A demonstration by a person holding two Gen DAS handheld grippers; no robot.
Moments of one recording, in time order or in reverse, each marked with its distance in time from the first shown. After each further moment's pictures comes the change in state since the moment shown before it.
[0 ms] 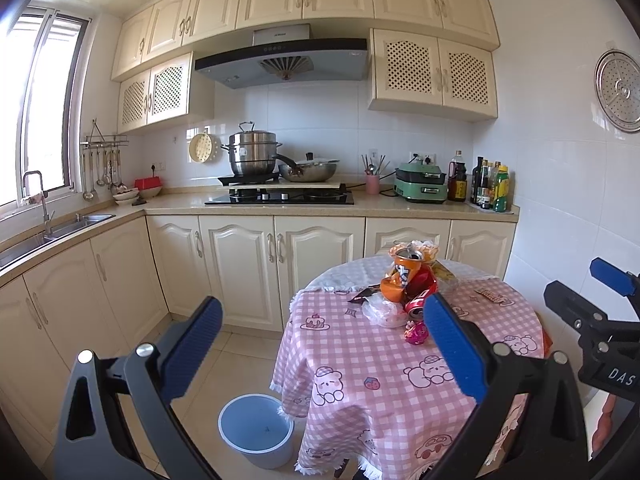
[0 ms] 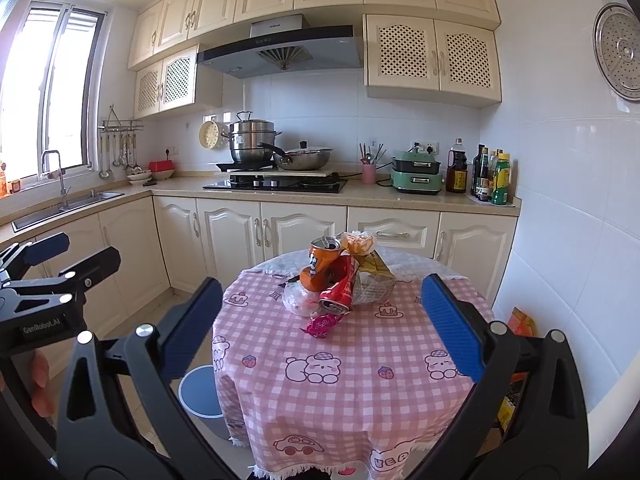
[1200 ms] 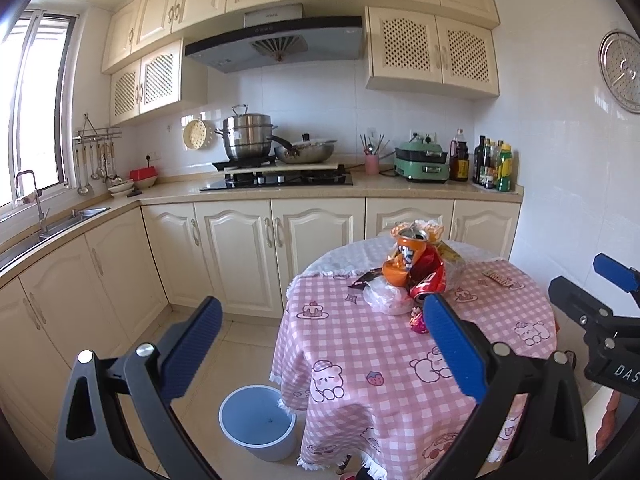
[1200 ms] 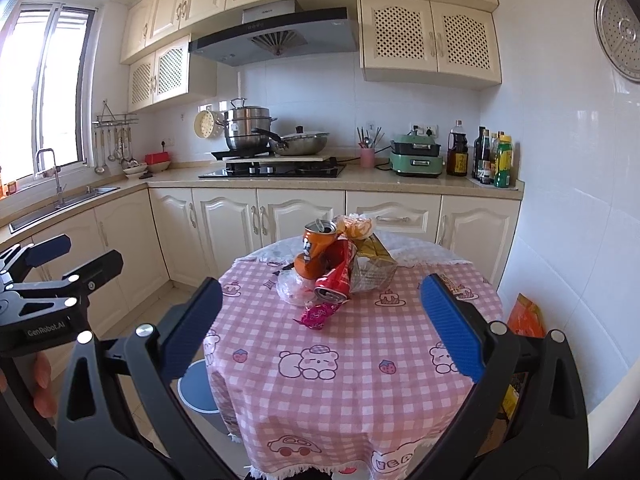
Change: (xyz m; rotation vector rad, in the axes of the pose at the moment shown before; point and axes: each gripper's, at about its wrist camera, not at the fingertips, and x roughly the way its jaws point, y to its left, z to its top) left arm 0.048 -0.012 -0.008 0.030 0.076 0.004; right arm 0.035 -0.015 -0.008 0.030 0.062 -0.004
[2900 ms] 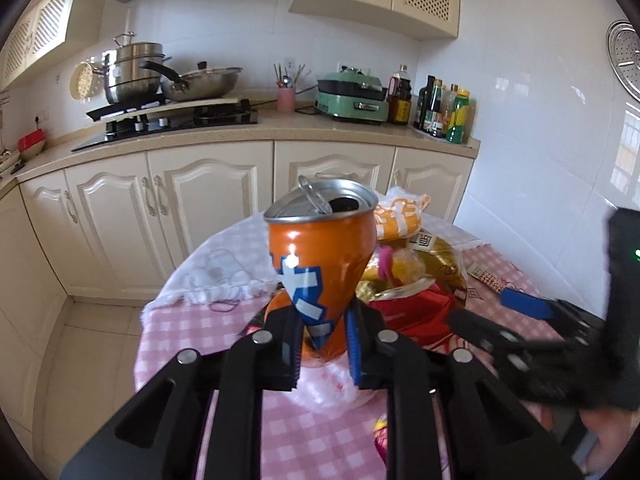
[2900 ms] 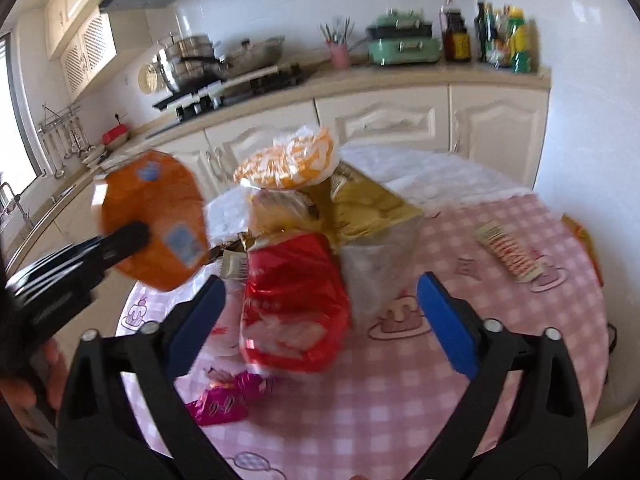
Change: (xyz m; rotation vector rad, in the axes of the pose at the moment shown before) left arm 0.279 -0.067 0.034 0.028 0.212 -0.332; right arm 0.279 -0.084 -0.005 0.225 0.367 0.036
